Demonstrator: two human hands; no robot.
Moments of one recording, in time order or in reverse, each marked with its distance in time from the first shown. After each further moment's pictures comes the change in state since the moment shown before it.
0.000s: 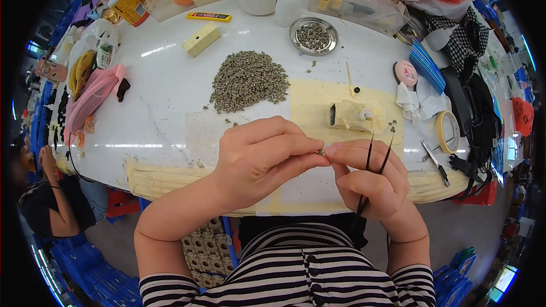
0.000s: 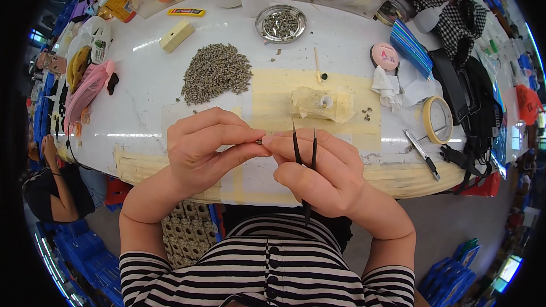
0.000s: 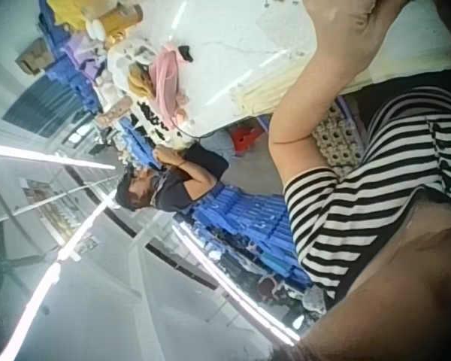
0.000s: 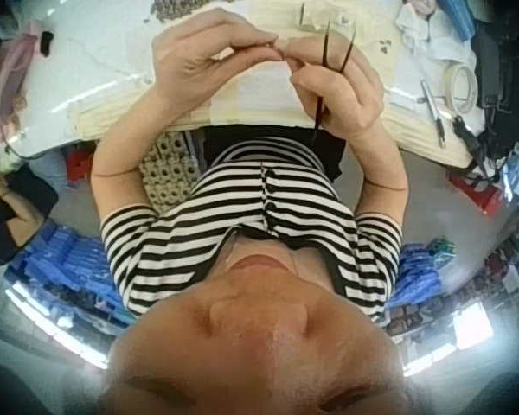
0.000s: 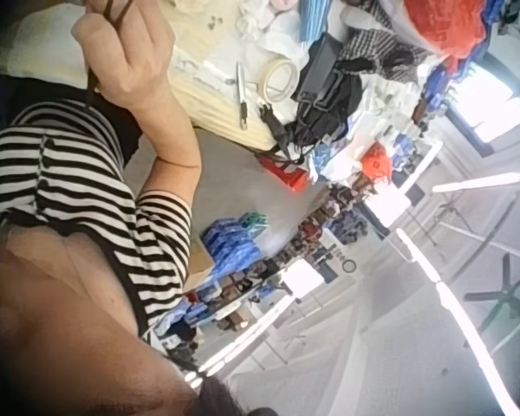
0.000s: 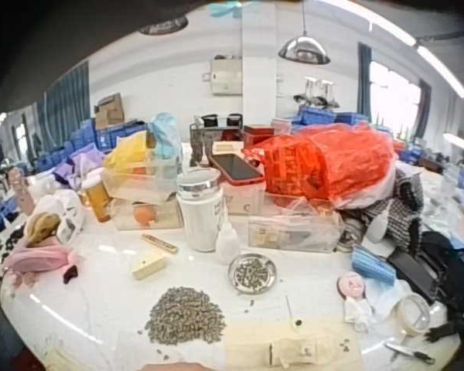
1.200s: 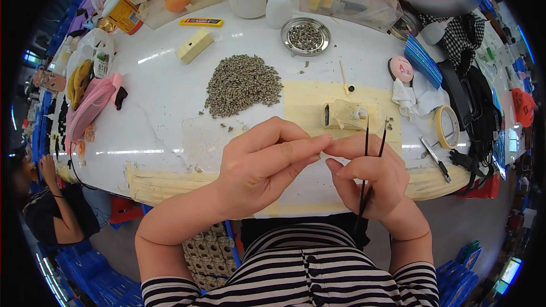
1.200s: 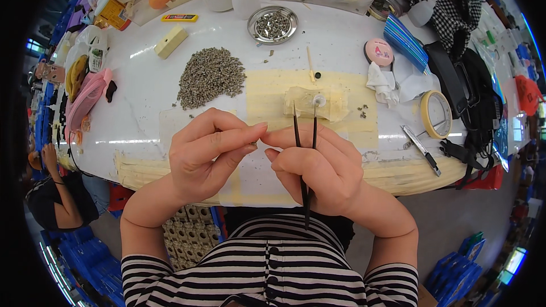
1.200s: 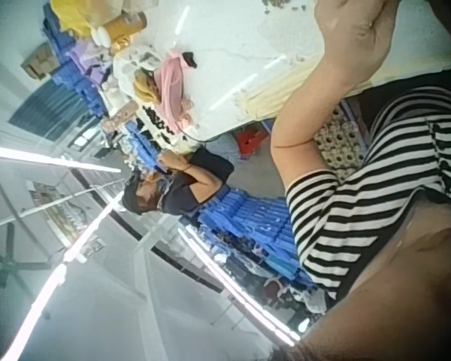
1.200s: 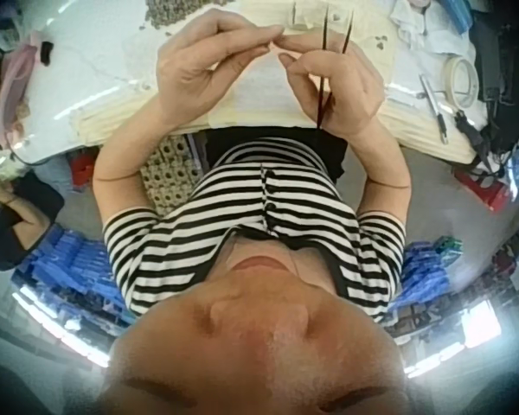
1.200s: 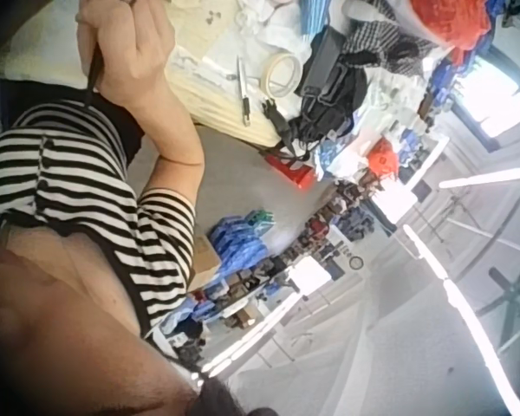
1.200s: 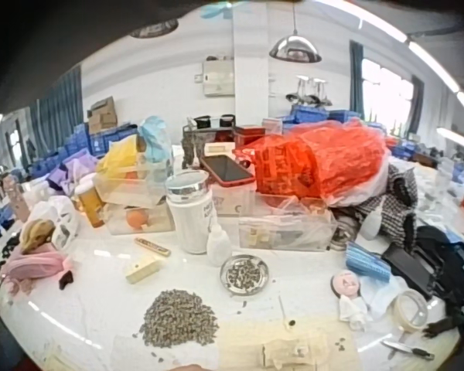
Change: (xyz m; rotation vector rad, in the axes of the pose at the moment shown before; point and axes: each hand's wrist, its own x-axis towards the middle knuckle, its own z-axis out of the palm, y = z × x) left_hand -0.001 0.005 0.004 -0.072 -0.028 -0.015; right_hand 0.001 -0.006 0.001 0.059 0.088 0.186
